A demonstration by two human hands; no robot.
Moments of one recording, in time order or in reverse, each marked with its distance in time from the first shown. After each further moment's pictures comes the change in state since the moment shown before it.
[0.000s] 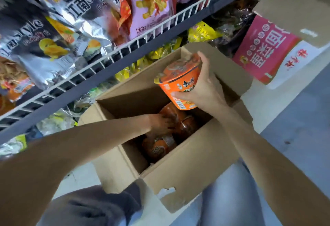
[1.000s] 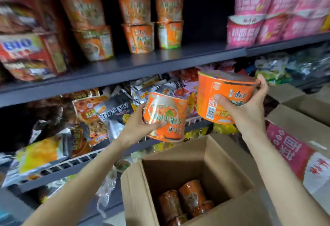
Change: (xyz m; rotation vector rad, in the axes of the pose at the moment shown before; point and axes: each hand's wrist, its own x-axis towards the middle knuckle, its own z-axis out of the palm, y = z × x) left_hand -0.269 0.020 -0.073 -1.395 1.641 -0.645; right_hand 0.011 -0.135 -0.124 0.572 0.409 -0.308
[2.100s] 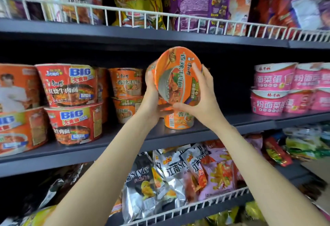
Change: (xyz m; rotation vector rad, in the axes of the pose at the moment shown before) left_hand 0.104 0.174 -0.098 -0.619 0.229 0.120; right_hand 0.125 -0.128 0.168 -0.004 -0.376 -0.781
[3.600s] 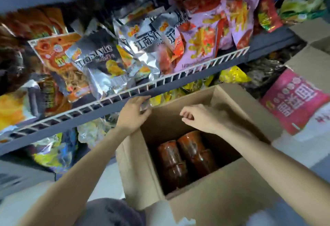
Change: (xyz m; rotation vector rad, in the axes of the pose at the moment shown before) left_hand -0.139 -0.335 -0.120 1.291 -0.294 -0.010; right_hand -0.369 0.091 0.036 -0.277 -0.841 0.687
